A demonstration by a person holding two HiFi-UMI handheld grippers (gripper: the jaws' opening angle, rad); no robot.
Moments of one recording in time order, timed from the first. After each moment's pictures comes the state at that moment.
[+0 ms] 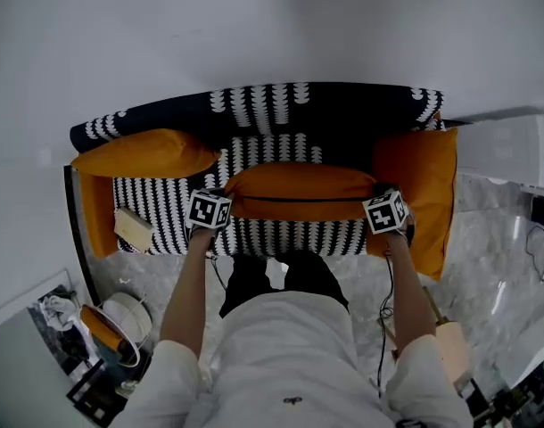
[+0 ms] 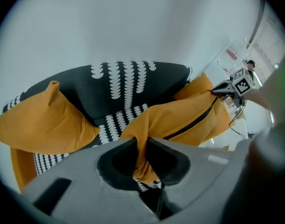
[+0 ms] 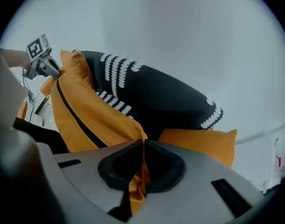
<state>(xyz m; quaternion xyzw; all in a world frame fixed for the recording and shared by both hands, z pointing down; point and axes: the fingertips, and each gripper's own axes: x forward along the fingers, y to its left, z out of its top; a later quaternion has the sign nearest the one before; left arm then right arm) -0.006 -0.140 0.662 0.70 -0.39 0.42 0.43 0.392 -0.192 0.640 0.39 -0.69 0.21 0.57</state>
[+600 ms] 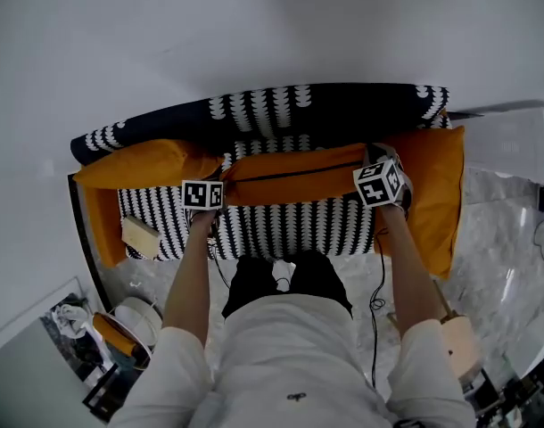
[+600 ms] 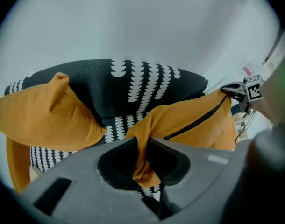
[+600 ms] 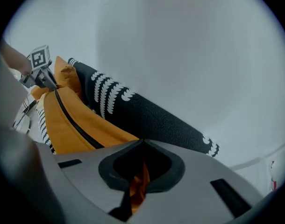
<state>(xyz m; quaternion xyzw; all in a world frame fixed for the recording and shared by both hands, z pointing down) -0.048 -0.197 0.694 0.65 -0.43 0.39 0.49 0.337 -0.306 0.616 0.43 -0.73 0.12 0.52</state>
